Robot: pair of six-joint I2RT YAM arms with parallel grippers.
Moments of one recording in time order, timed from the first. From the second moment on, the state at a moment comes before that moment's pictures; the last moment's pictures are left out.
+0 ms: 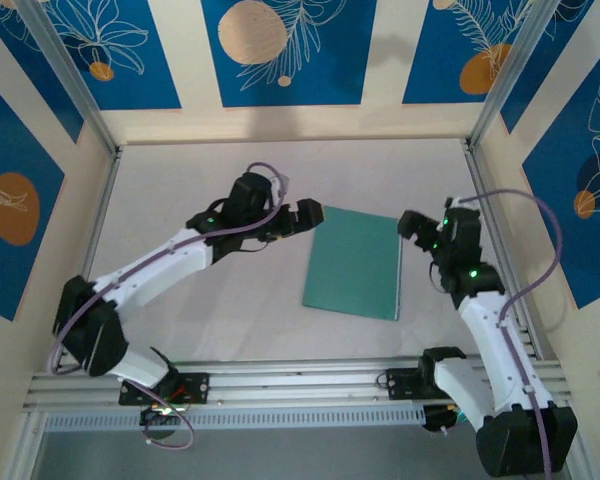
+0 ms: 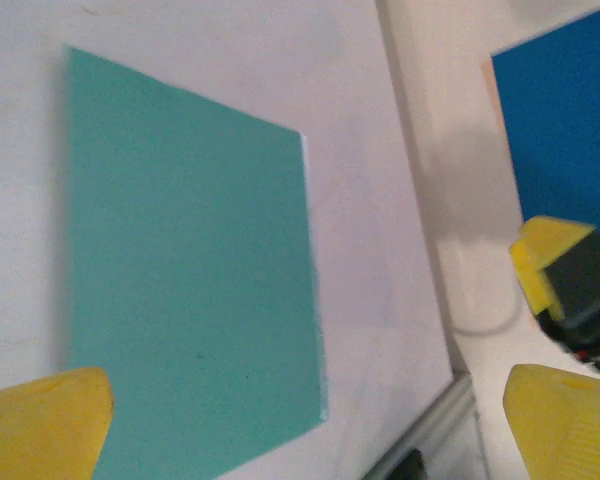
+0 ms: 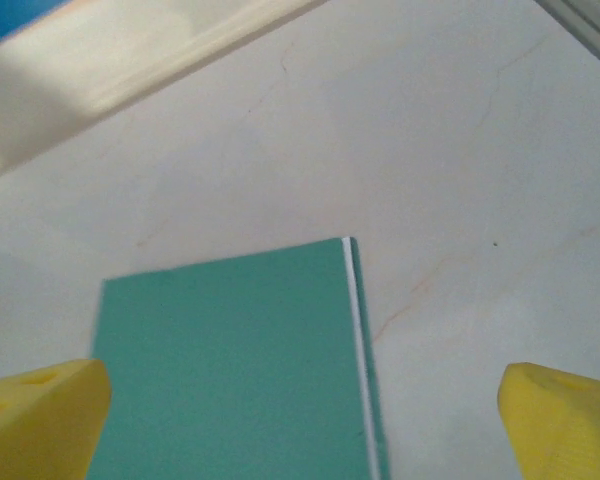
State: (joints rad) left arm -0.71 1.45 1.20 -0.33 0.26 -0.84; right arm 0.07 0.85 0.66 -0.38 0.08 0.42
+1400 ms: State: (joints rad) left arm -0.55 0.68 0.51 -0.60 -0.88 -0.38; right arm 0.02 1.52 0.38 0.76 -0.02 0.13
